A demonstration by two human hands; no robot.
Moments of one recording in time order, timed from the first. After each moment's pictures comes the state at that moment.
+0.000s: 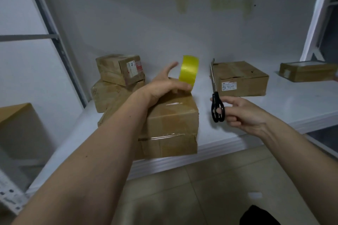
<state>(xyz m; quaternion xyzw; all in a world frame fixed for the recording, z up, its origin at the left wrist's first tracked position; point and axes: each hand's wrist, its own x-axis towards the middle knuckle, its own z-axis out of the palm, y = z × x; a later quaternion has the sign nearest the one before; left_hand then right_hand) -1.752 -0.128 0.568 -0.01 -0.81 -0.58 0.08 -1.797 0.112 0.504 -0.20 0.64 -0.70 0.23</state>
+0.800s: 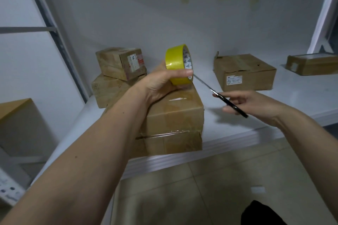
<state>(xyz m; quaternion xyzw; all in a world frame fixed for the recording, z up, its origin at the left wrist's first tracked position) -1.748 -0.127 0.567 -0.11 -0.66 -0.74 0.03 -1.797 0.120 0.519 -0.31 0.79 -0.51 0.15</state>
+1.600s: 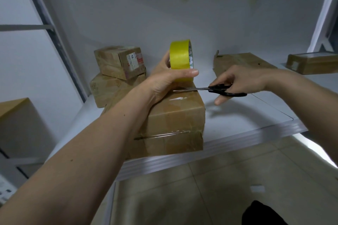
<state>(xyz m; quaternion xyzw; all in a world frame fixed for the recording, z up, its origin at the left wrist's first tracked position) -1.757 -0.127 0.561 -0.08 -0.70 -0.70 0.12 -1.816 0.094 0.581 -0.40 0.88 -0.23 0.12</state>
